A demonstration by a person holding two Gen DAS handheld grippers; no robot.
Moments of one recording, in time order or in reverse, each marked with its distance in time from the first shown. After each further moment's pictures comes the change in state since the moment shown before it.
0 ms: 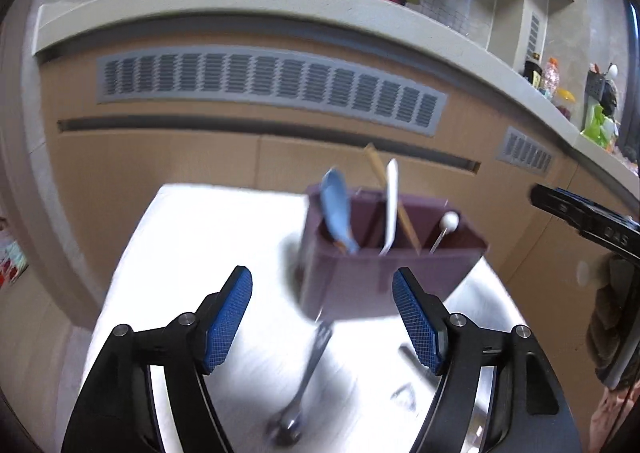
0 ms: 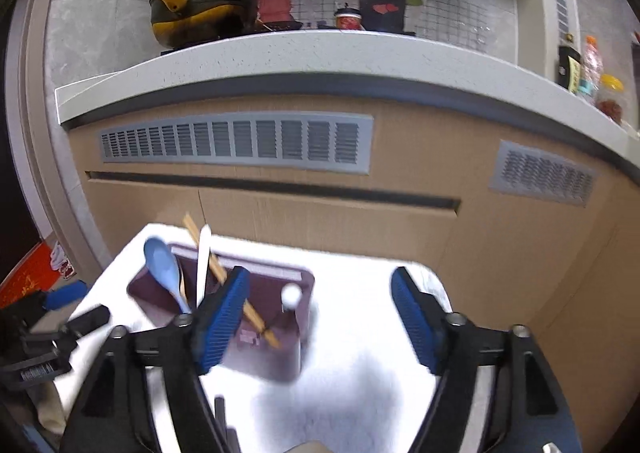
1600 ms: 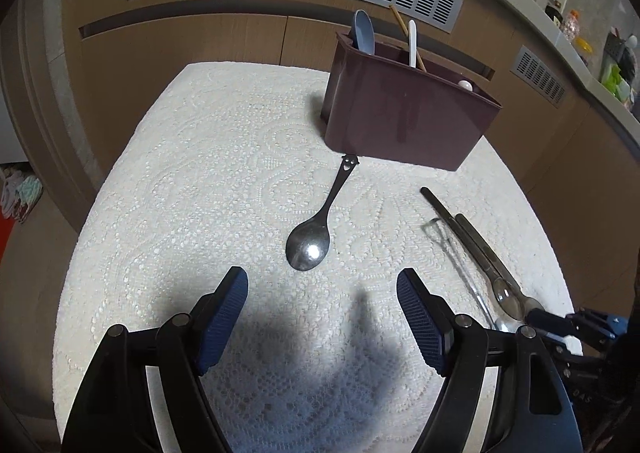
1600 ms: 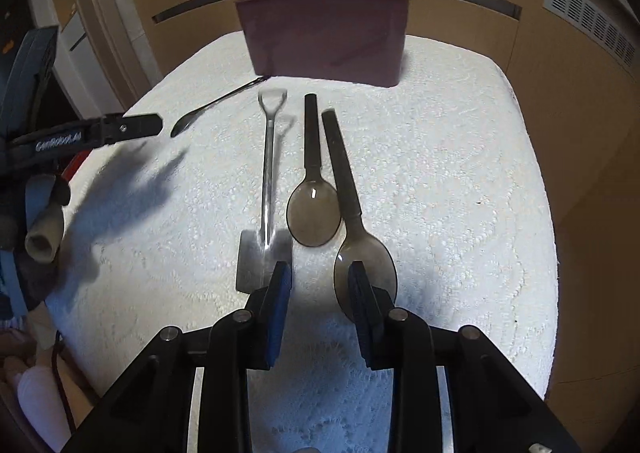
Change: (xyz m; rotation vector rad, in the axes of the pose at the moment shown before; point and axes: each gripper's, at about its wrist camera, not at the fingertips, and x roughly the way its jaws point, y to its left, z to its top) left arm -0.022 0.007 -0.092 -0.042 0.278 0.032; right arm -0.047 0.042 -0.200 -0.045 0.434 0.207
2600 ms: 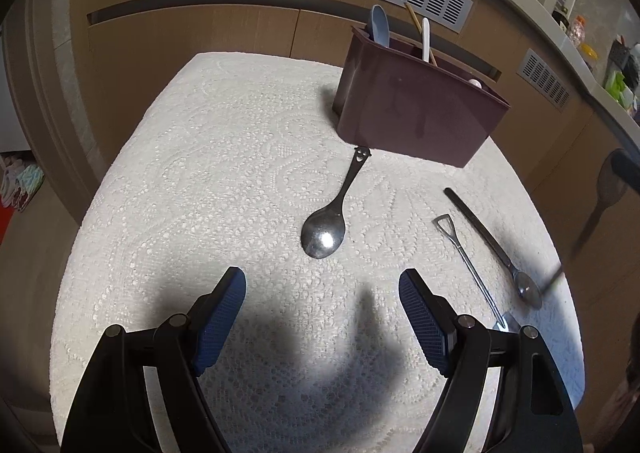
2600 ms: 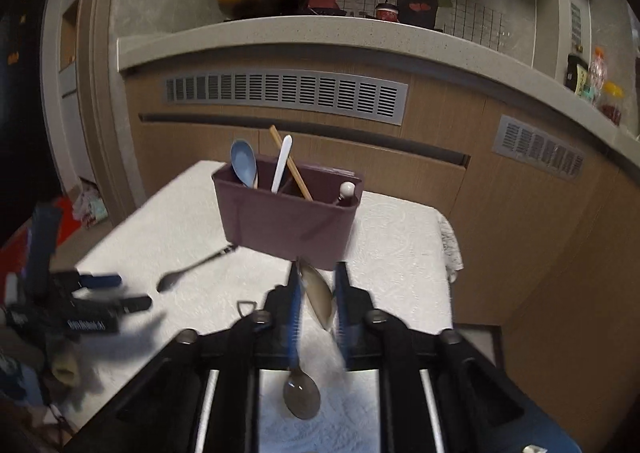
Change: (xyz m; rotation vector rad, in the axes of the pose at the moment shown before) left arm 0.000 0.011 -0.007 -0.025 0.010 -0.001; right arm -0.091 0.008 0.086 -0.052 -0.382 -0.152
